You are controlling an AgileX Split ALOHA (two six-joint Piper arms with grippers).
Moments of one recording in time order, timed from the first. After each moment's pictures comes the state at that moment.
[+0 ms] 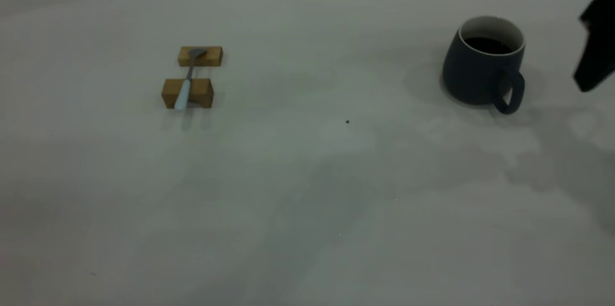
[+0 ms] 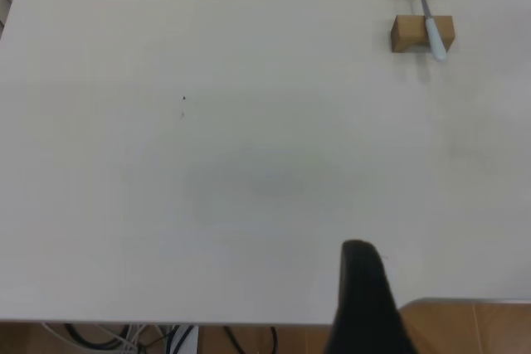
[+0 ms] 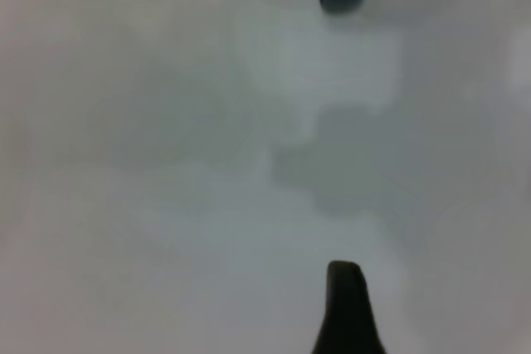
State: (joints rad) left arm 0.05 -0.02 -0.49 -0.01 1.14 0.01; right arm 0.02 1.84 -0.88 0.22 0.48 -0.35
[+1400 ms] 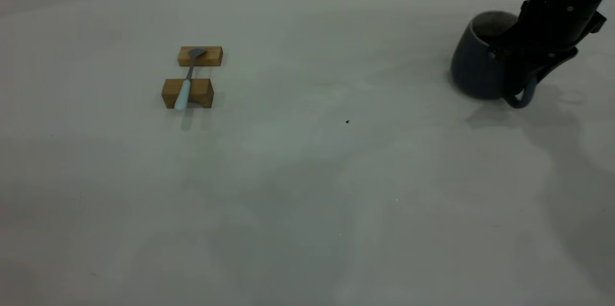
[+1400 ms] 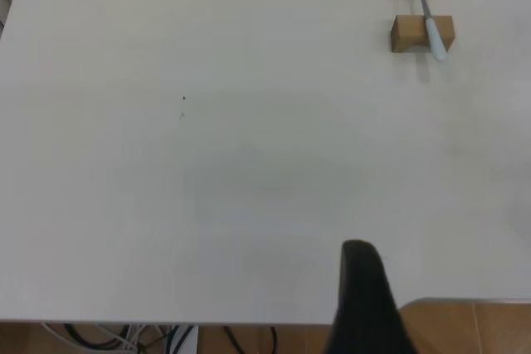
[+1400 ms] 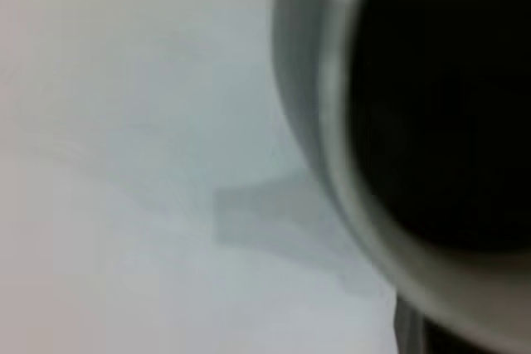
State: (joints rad) left arm 0.05 -0.02 -0.49 -0.01 1.14 0.01; right arm 0.09 2.32 -1.35 0.10 0.52 -0.42
